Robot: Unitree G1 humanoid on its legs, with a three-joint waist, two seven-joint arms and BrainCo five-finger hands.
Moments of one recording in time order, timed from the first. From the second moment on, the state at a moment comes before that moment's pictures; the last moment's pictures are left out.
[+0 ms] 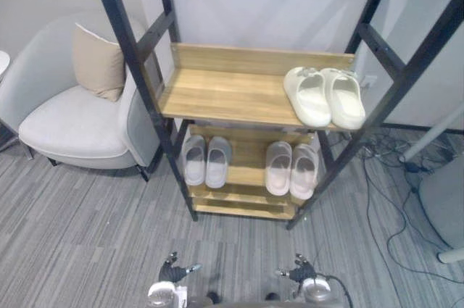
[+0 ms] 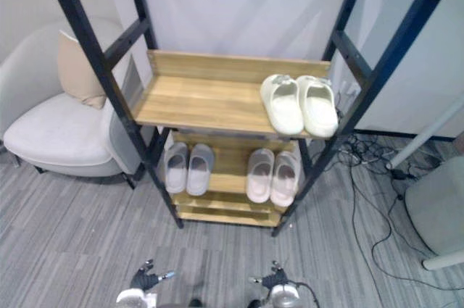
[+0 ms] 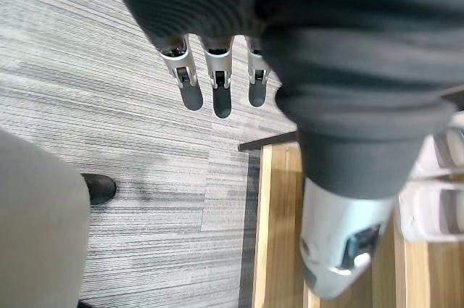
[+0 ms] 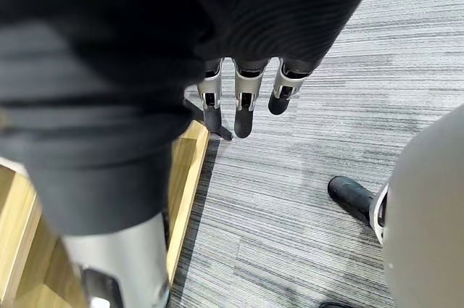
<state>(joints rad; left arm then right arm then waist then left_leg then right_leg) 0.11 0.08 -0.01 0.92 -0.04 -0.08 0.15 0.00 -0.04 0.04 1.04 -0.09 -0.03 -0.17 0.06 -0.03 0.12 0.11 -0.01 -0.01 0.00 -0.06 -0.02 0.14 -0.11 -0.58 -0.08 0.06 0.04</state>
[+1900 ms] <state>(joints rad) 0.04 0.04 0.10 0.93 -0.07 -0.08 0.18 -0.07 -0.05 0.09 0.97 -0.11 -0.03 -0.15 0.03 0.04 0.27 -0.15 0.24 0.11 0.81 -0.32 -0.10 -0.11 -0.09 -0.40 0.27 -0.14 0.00</state>
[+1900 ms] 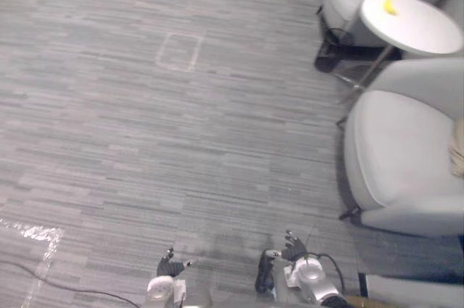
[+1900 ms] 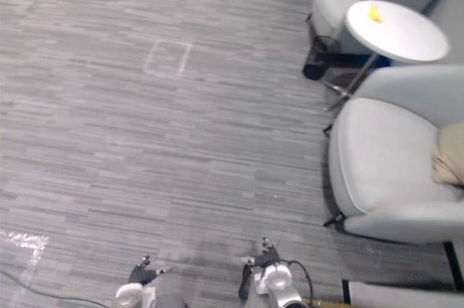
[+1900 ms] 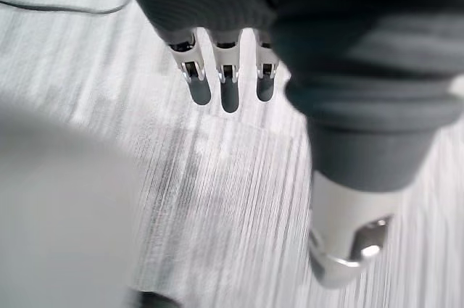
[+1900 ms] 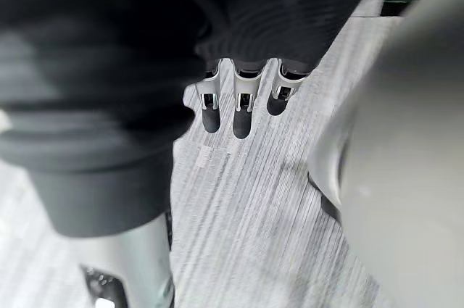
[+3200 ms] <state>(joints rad) 0.09 0.01 0.22 0.85 -0.10 -0.09 0.19 -0.04 0.03 0.12 0.93 -0.12 -0.02 -0.16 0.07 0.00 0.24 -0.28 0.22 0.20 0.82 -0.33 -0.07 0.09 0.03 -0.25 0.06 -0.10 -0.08</state>
